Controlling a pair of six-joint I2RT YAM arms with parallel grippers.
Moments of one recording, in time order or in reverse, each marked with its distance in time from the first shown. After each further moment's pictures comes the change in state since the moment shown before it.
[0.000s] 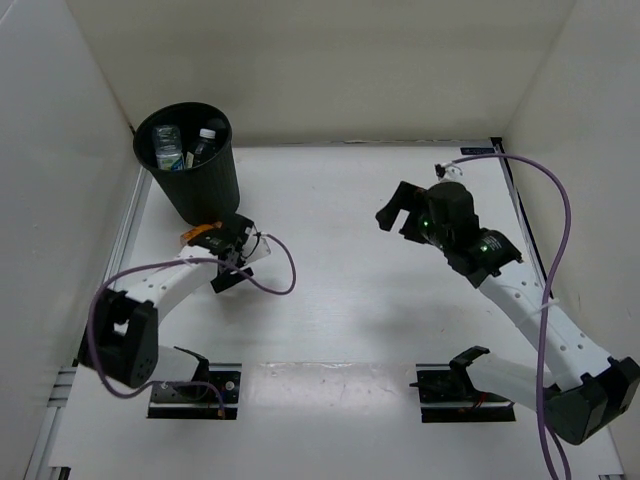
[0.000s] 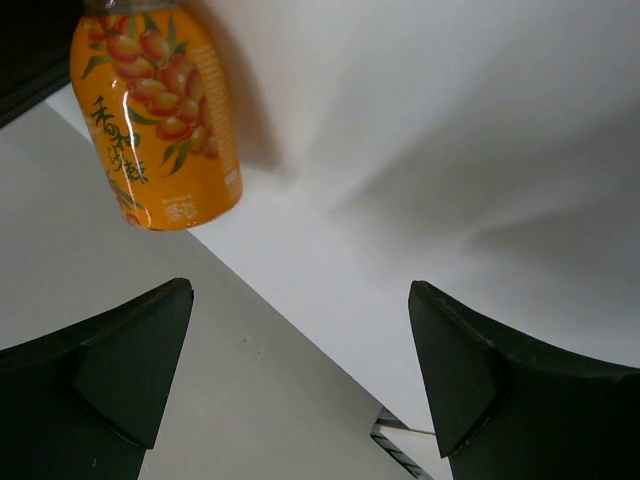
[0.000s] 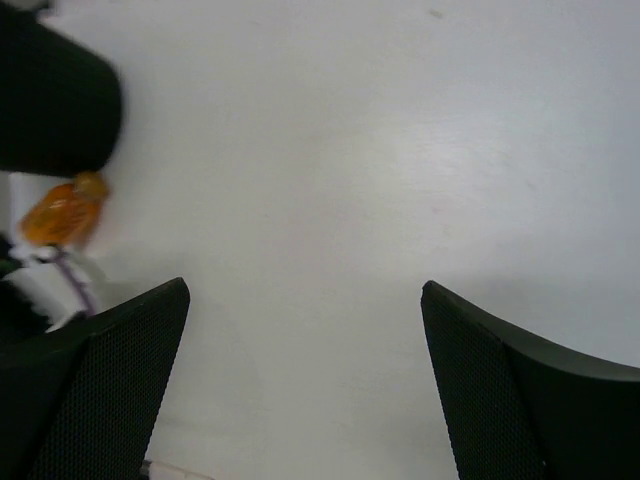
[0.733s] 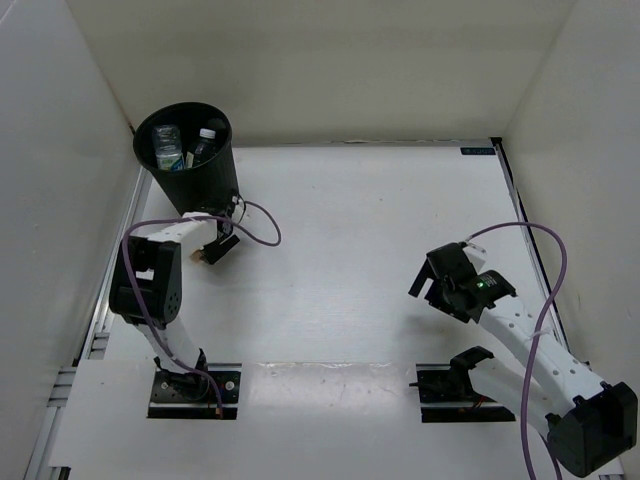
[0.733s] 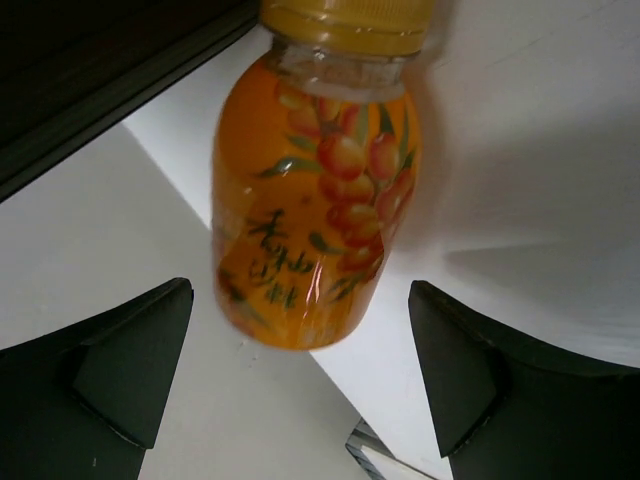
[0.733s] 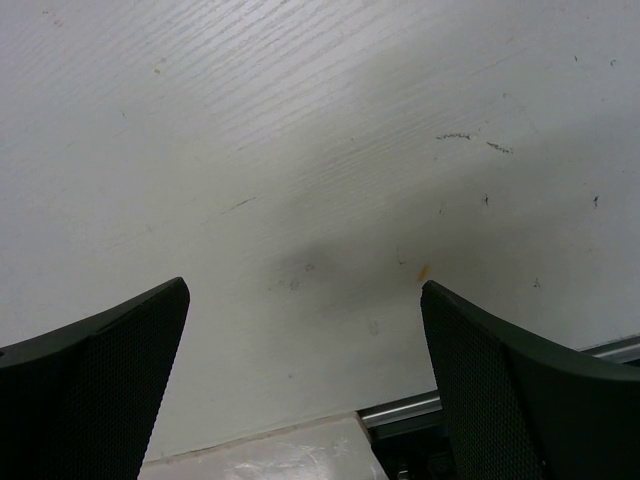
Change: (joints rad) left arm 0.203 0.353 0.223 0.158 -0.103 -0.073; right arm -0.060 -0.185 -0.417 -0.370 0.156 0.219
